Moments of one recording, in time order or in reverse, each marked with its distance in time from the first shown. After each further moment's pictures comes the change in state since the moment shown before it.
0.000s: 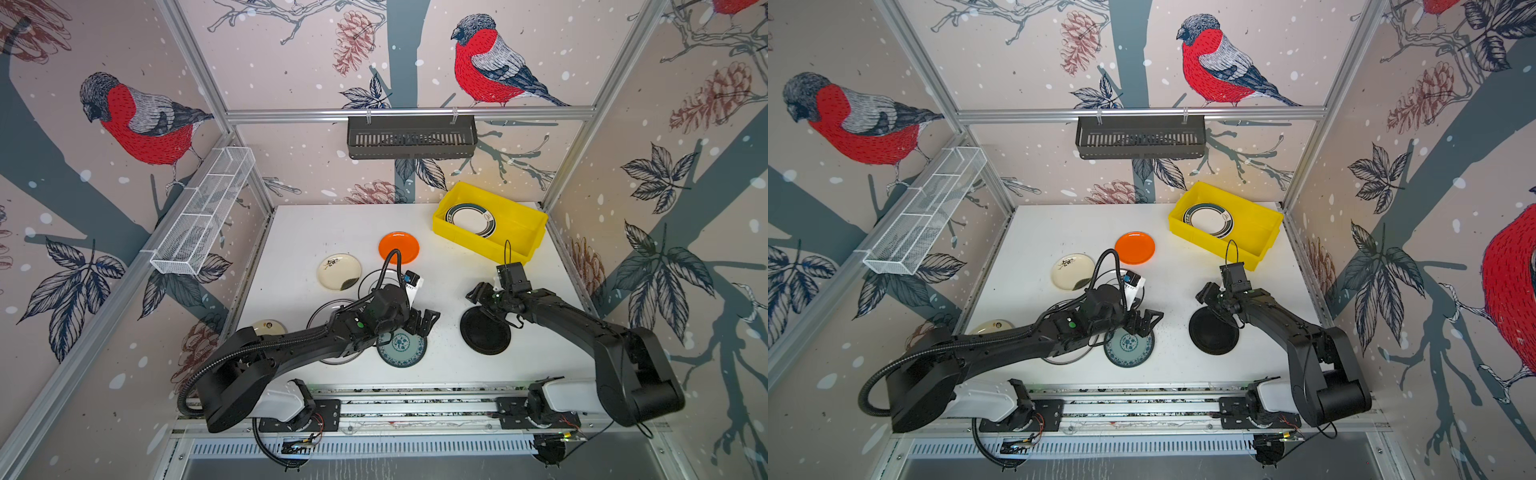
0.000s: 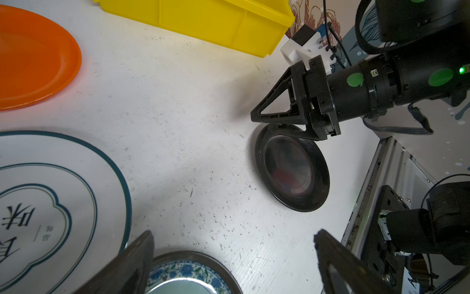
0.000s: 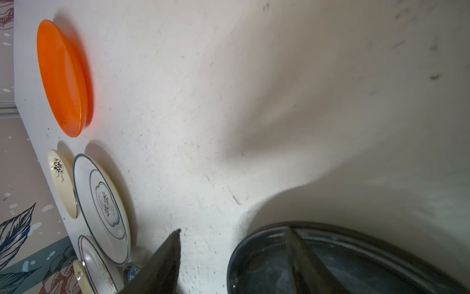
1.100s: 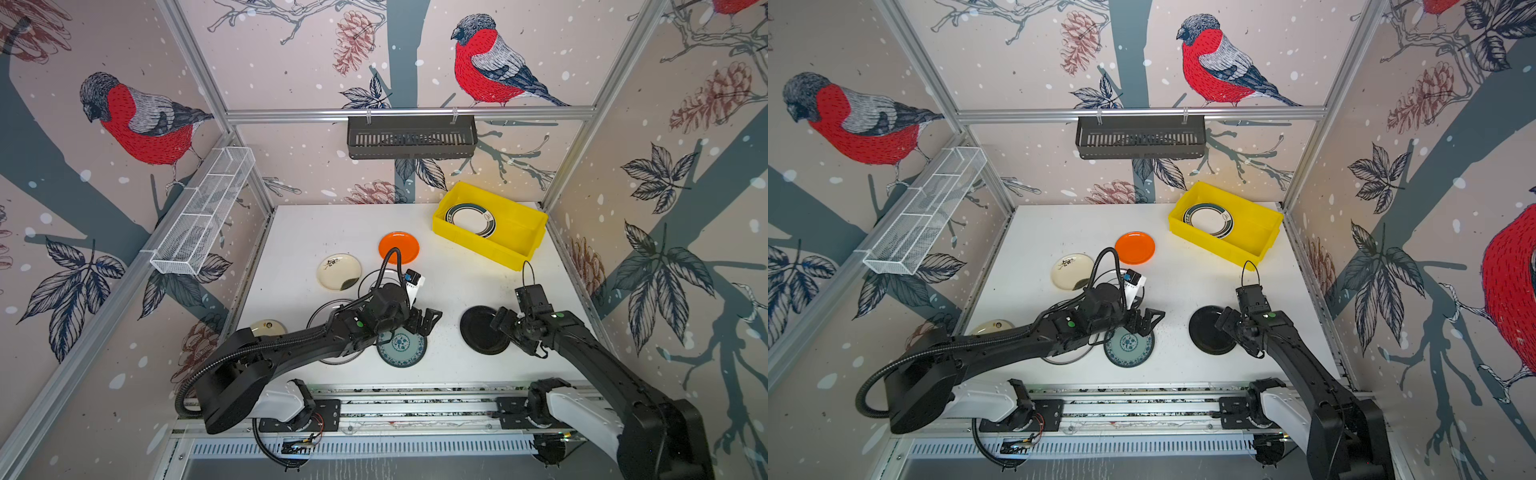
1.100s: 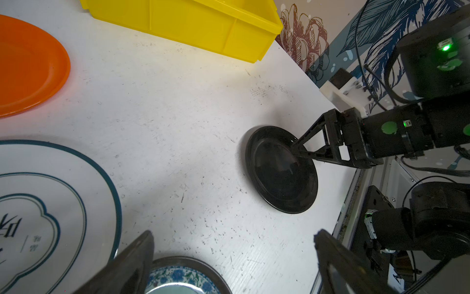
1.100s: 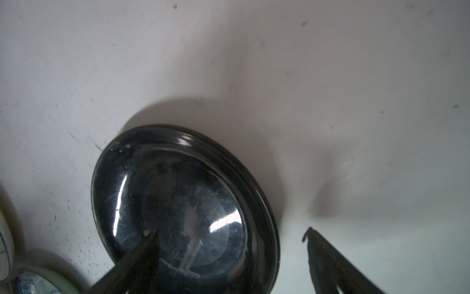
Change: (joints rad) left arm -0.001 -0.013 0.006 0.013 0.031 -0.005; right arm -0.086 -0.370 -0.183 -0.393 0.150 -0.068
